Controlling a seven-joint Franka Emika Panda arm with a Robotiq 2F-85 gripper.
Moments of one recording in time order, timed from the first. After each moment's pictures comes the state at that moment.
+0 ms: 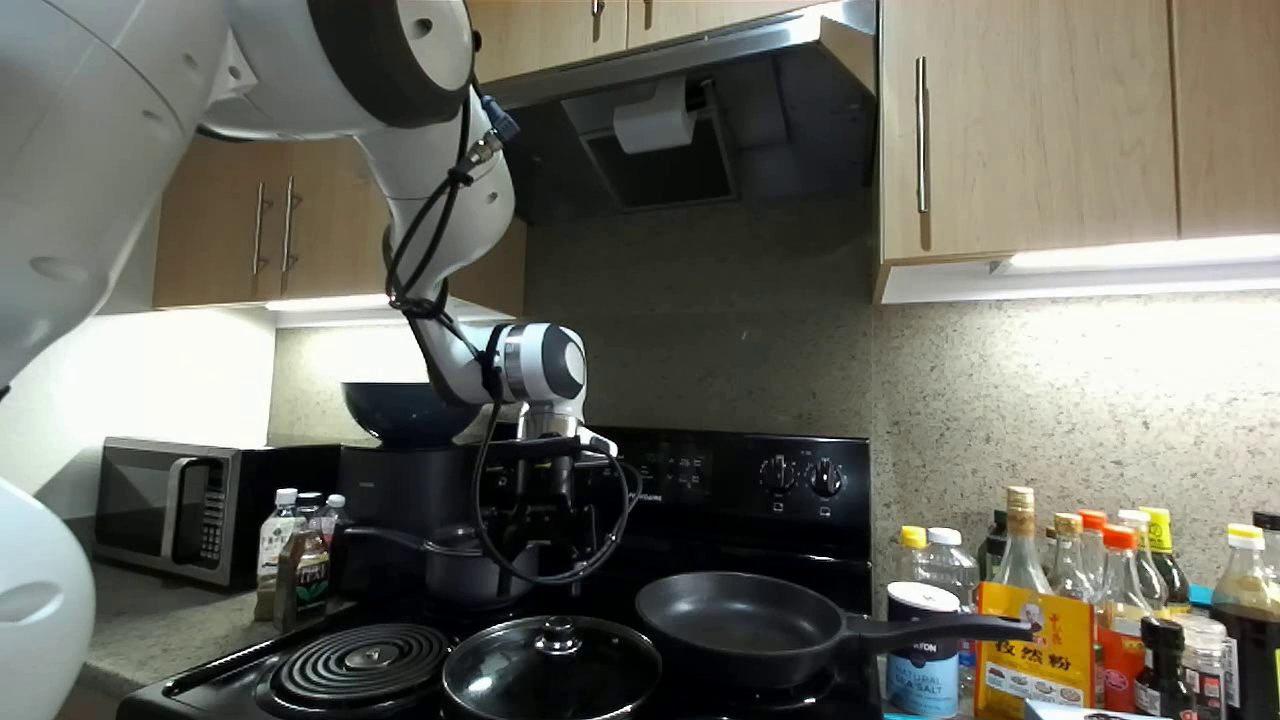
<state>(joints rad) 0.07 0.28 0.08 -1.92 -0.14 1.89 0.15</state>
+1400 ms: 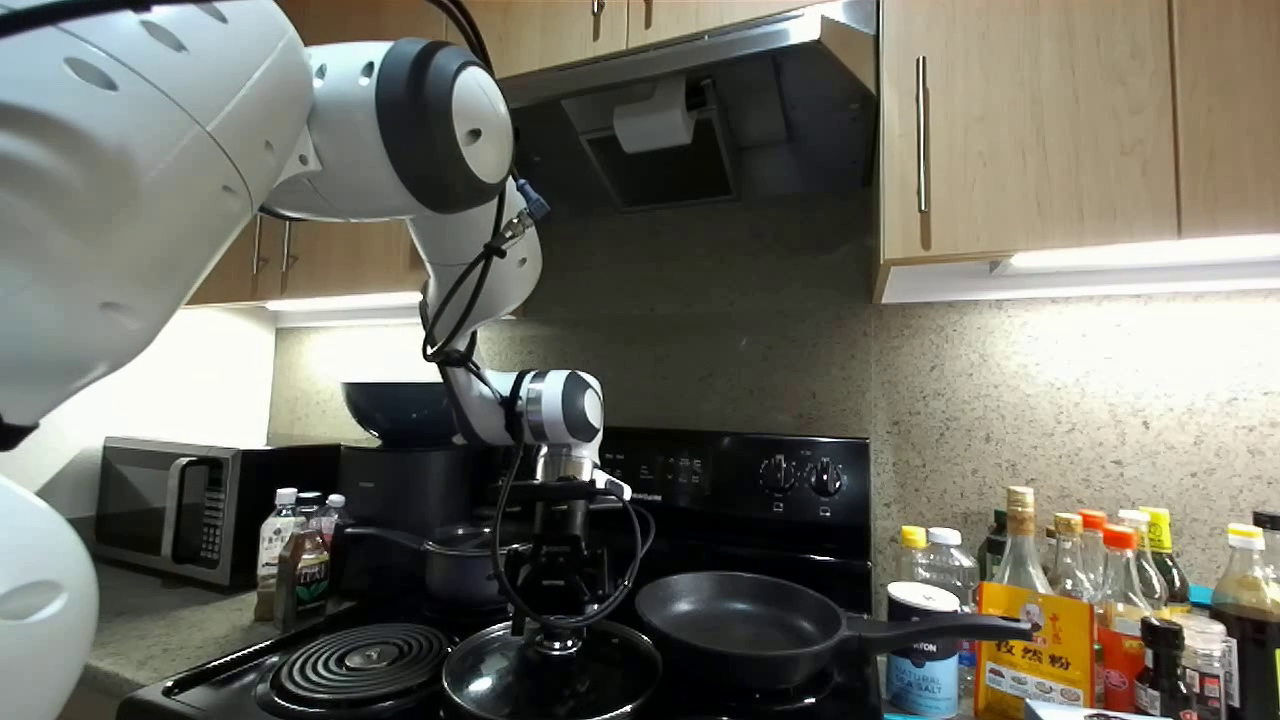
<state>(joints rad) 0.08 0.48 0.06 -1.77 -0.13 1.87 0.15</state>
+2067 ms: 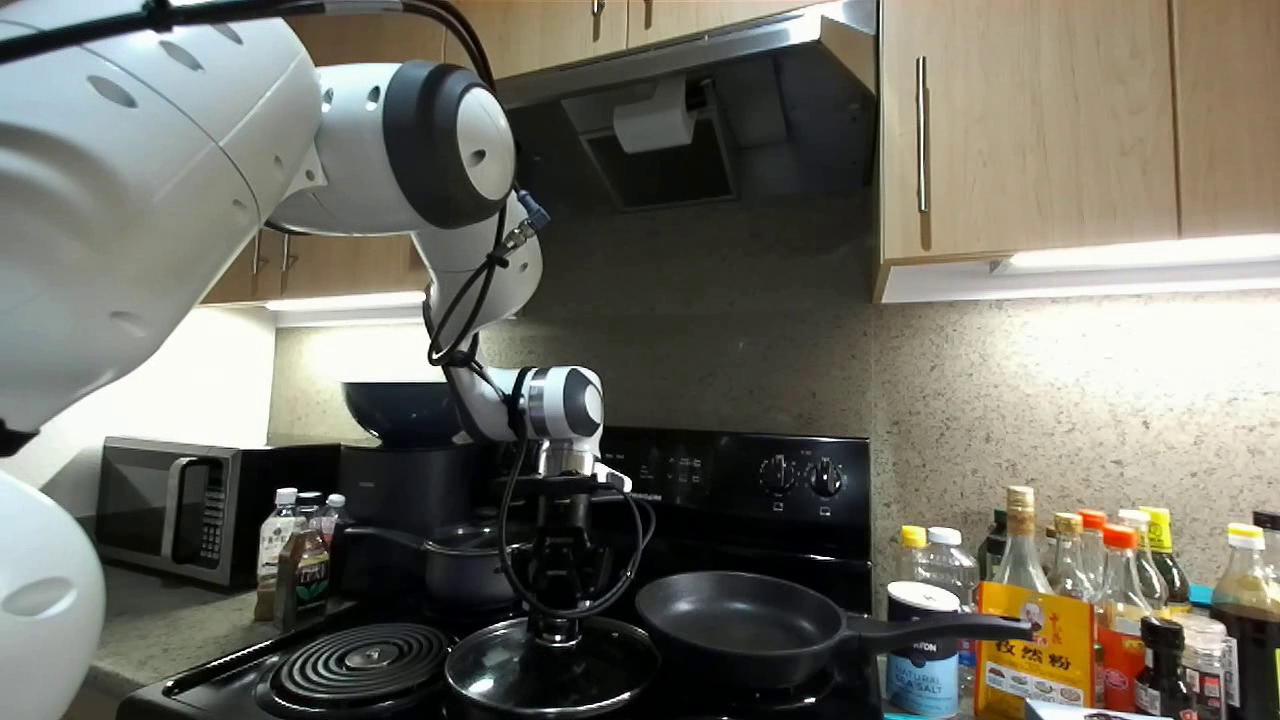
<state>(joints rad) 0.09 0.51 0.05 -1.71 -0.13 1.87 0.15</state>
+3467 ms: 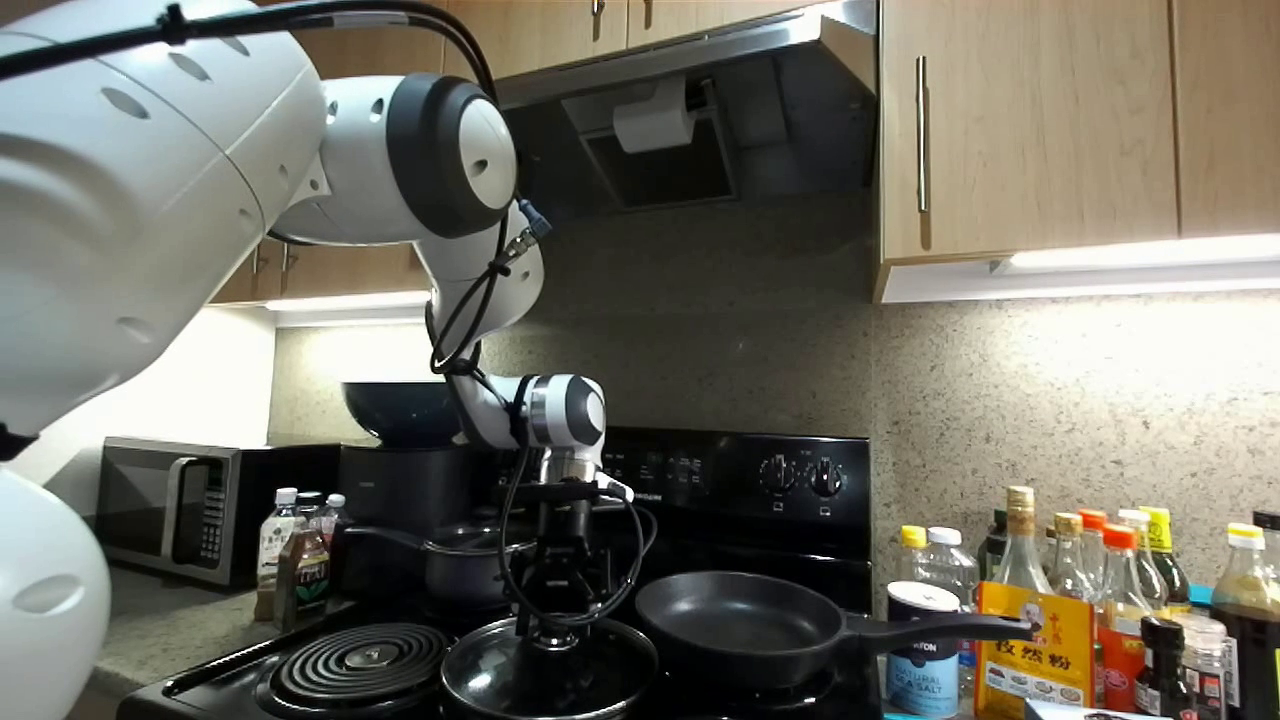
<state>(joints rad) 0.11 0.53 0.02 -1.70 -0.13 1.83 0.16</state>
